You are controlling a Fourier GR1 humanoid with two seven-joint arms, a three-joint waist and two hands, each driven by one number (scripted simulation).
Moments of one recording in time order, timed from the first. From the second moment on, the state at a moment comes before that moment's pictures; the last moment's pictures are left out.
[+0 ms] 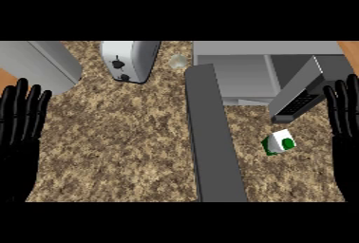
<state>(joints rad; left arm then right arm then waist) 0.03 0.09 0.03 -2.10 0.00 -0.03 0.00 0.00 -0.08 -0.02 -2.10 0.02 -0.03 0.00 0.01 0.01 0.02</state>
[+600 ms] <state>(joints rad) 0.15 0.01 -0.11 -2.07 0.09 0.13 -0.03 0.16 -0.22 -0.13 -2.07 -0.26 0.26 -0.03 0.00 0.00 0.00</state>
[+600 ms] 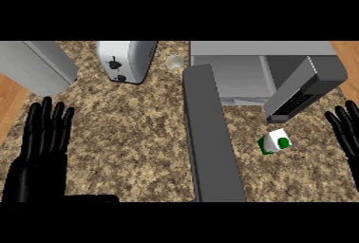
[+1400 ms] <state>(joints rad) 0.50 0.01 -0.28 -2.08 0.13 0.11 -0.30 0.23 -0.18 -0.18 -1.82 -0.19 0.41 -0.21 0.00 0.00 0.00</state>
